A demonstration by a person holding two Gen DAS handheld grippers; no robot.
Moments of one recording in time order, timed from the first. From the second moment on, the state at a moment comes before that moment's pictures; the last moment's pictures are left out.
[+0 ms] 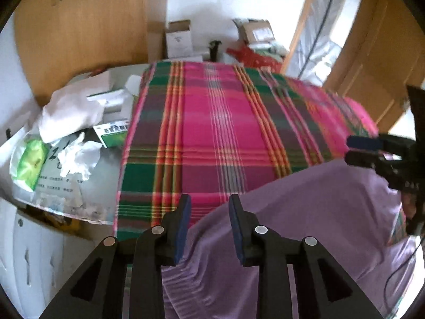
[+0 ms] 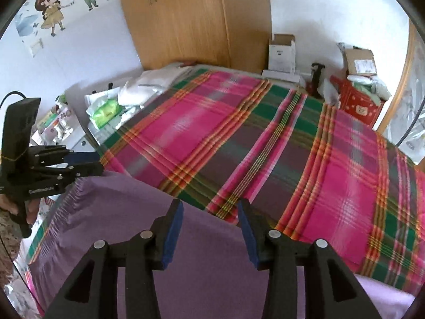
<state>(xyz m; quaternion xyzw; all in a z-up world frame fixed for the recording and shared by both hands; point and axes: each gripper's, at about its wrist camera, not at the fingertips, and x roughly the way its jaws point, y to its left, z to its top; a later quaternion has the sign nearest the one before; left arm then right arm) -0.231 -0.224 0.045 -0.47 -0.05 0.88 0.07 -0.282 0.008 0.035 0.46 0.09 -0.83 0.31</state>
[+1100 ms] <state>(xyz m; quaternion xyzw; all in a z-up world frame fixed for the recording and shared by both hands) -0.221 -0.210 0.018 -0.48 0.05 0.87 0.11 -0.280 0.004 0.000 0.45 0.15 -0.82 0.32</state>
